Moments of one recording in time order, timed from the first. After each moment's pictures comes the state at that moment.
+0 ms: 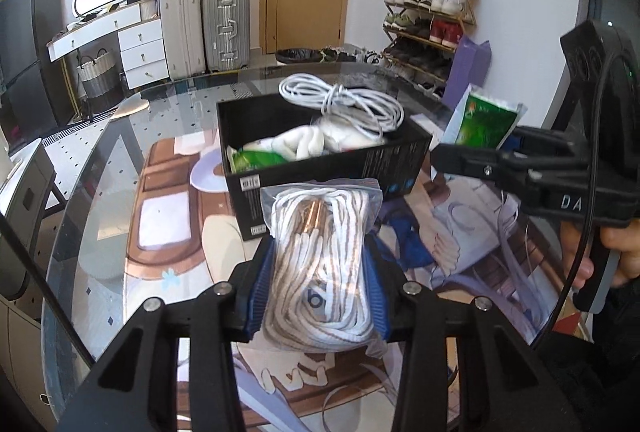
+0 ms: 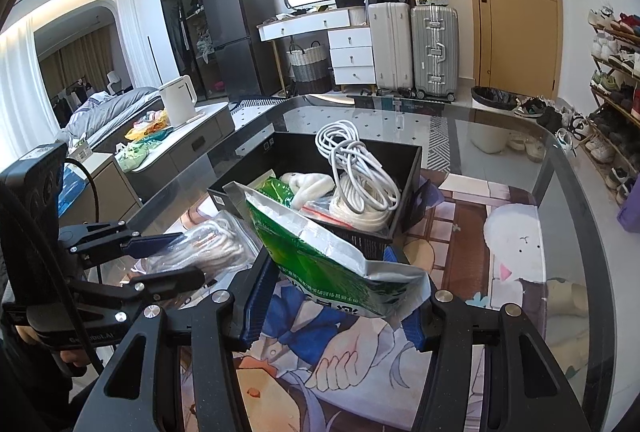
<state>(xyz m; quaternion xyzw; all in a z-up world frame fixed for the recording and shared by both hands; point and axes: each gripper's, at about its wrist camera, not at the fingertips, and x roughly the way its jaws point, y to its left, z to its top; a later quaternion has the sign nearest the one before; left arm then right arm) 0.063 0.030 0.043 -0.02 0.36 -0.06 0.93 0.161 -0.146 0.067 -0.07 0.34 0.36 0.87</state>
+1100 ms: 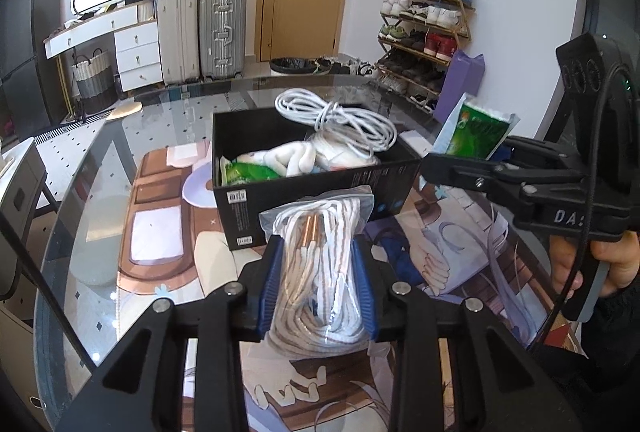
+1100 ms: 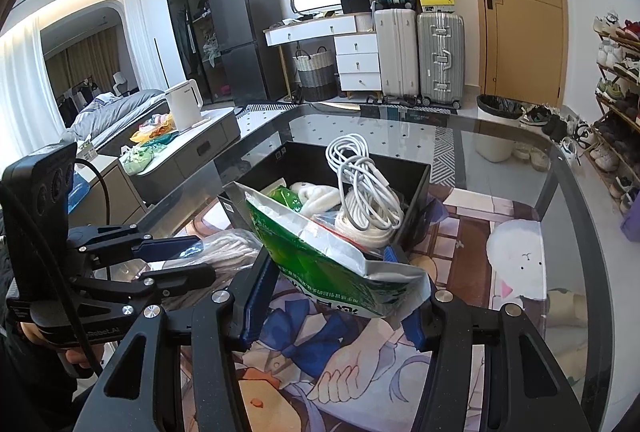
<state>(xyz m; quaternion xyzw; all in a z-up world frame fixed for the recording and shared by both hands) 0.066 0.032 0.051 -0.04 0.35 -0.08 0.93 0.163 -0.142 0.078 -0.07 0.33 0.37 0.87</state>
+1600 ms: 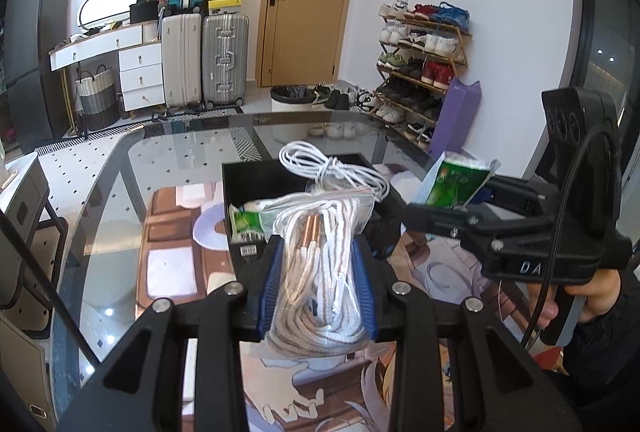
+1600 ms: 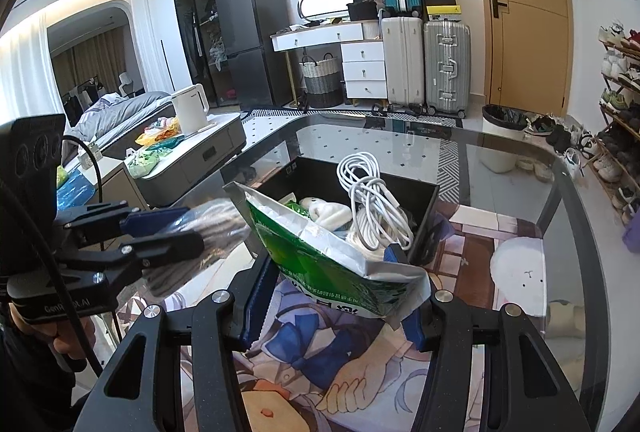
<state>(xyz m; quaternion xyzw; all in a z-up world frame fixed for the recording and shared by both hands) 0.067 0.045 0.087 -0.05 0.30 -0.08 0.95 0.164 -0.132 0.093 -0.08 0.32 0.38 0.87</state>
